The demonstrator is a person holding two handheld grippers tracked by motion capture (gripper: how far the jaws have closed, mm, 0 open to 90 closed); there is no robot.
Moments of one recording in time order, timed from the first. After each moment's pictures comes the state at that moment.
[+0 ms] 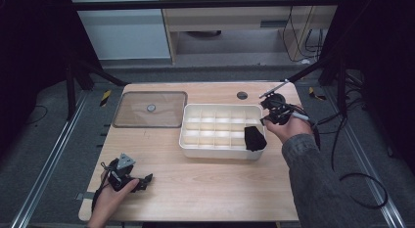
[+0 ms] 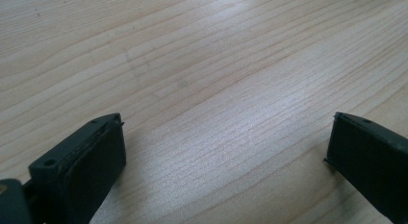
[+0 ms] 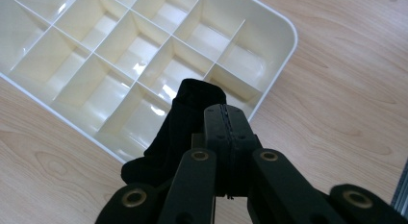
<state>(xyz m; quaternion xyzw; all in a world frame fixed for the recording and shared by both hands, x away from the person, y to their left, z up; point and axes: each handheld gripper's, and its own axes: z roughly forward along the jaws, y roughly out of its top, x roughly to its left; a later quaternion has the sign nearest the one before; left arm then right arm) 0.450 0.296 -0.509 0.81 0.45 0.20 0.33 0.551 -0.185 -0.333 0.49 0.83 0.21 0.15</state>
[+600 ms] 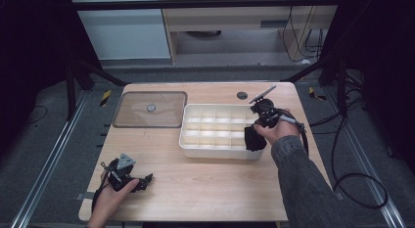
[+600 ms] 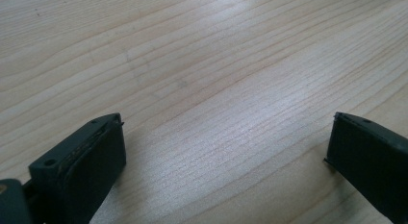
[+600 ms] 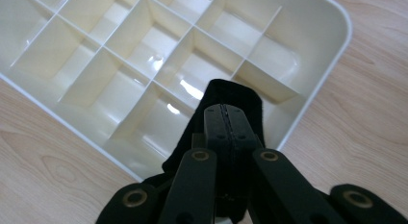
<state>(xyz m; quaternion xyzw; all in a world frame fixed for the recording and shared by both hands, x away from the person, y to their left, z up) 0.450 0.296 -0.509 0.81 0.45 0.20 0.33 0.561 -0.164 -0.360 0.48 0.84 0.20 0.12</state>
